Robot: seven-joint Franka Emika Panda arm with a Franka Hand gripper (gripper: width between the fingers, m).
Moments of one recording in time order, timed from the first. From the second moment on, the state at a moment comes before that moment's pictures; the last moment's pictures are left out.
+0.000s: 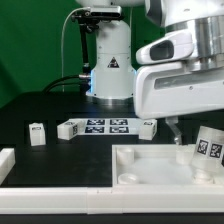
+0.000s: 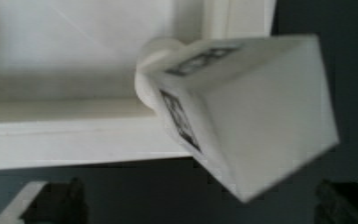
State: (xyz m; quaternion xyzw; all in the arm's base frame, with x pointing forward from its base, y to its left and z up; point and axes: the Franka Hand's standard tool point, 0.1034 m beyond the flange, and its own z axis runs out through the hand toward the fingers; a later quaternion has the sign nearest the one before) arm 0.639 0.124 0.098 -0.99 -0.02 -0.08 0.07
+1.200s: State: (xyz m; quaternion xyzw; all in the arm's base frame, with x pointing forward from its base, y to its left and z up) arm 0.616 0.127 0.074 -0.99 -0.01 -0.10 0.06
